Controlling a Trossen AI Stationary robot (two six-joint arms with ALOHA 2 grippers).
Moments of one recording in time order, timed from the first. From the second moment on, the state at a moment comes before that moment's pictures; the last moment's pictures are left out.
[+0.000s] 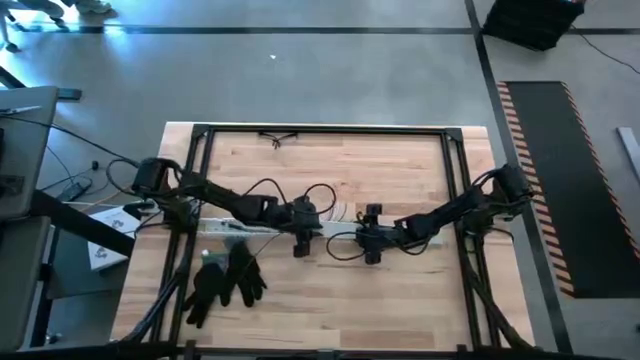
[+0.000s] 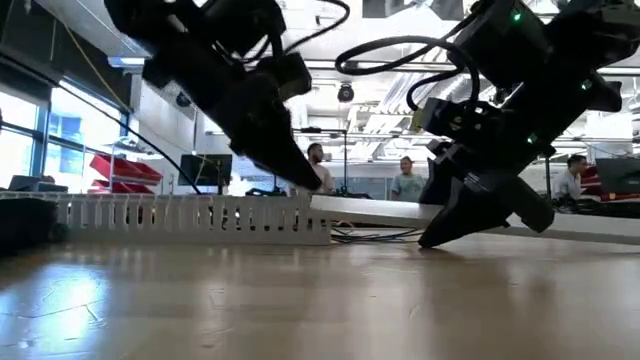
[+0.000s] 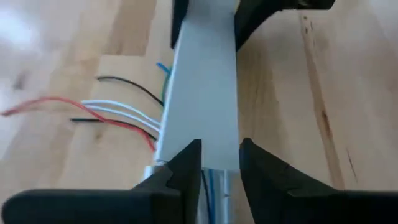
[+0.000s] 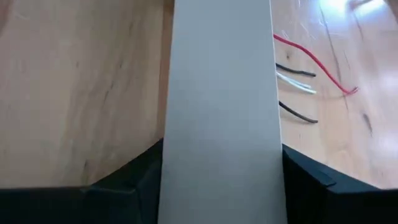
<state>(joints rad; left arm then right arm) -0.09 1.70 0.86 0.11 -0.09 -0.08 0.26 1.70 0.63 0.12 0.46 -0.02</state>
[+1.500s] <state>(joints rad) -0.15 1.80 0.78 0.37 -0.24 0.16 0.17 1.47 0.66 -0.23 0.12 0.19</state>
